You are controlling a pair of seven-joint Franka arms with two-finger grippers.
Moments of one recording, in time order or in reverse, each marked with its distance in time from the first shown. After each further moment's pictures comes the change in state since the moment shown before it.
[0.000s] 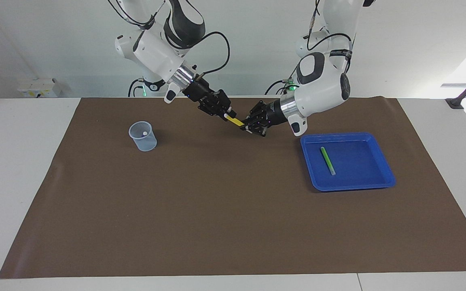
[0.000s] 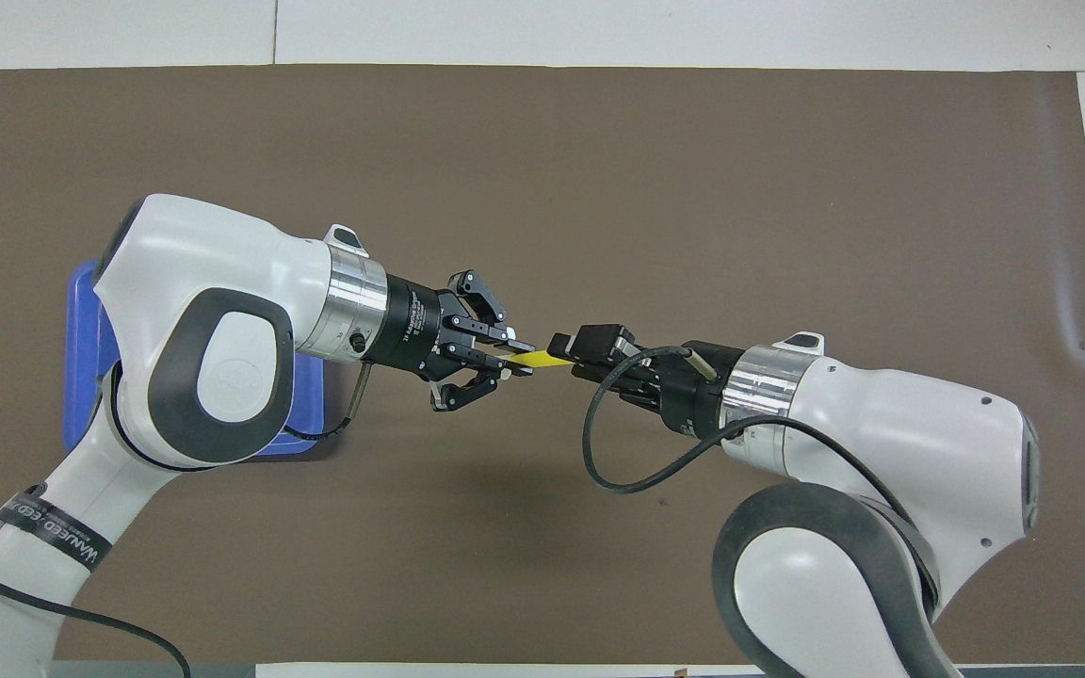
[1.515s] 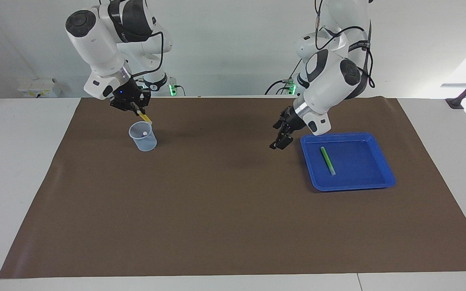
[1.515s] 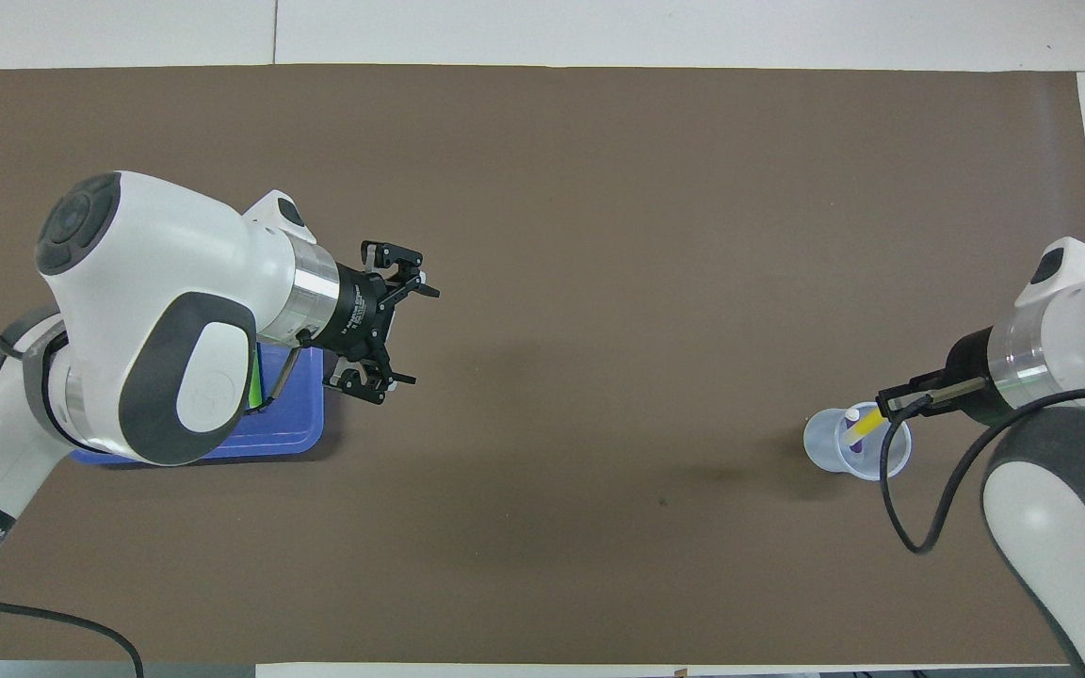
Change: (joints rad) left arm 0.083 -0.034 0.012 0.003 0.462 -0.015 0.082; right arm -0.420 -0.033 -0.023 0.188 -1.012 -0.819 -0.461
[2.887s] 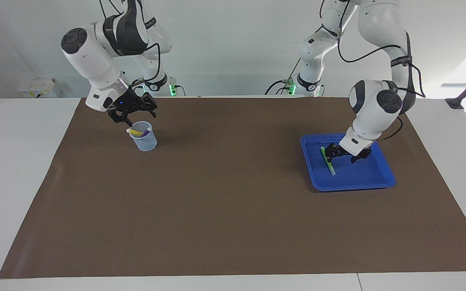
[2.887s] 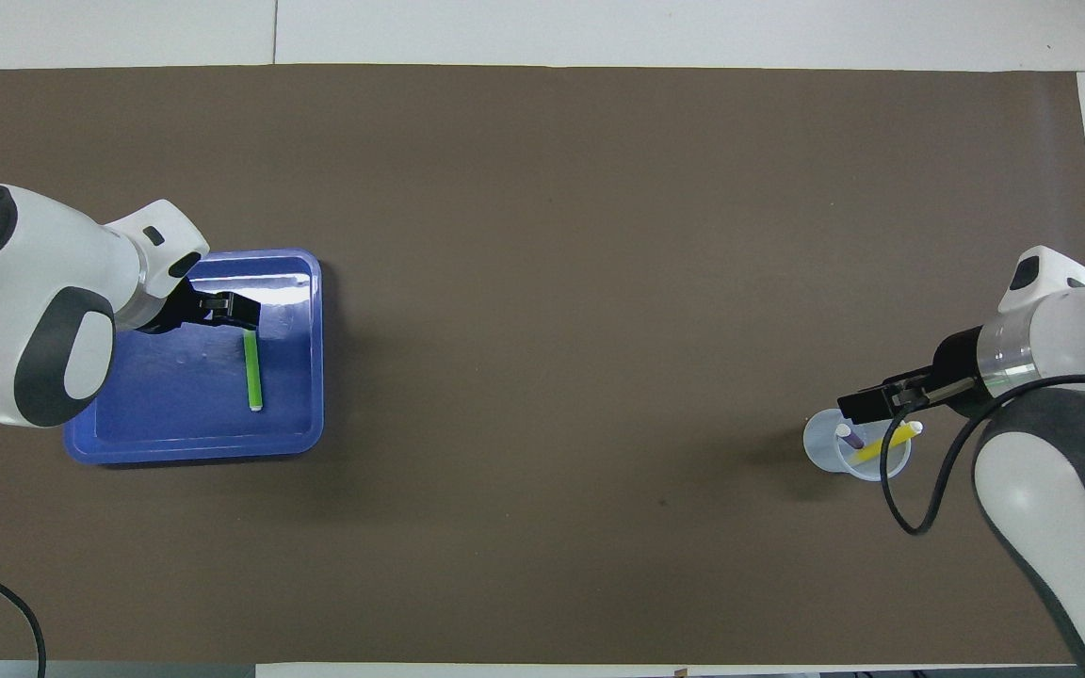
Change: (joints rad) left arm 0.281 0.122 0.009 -0.147 0.587 0.142 1.380; right arm -0.049 0.010 0.016 -0.064 0.256 0.127 -0.085
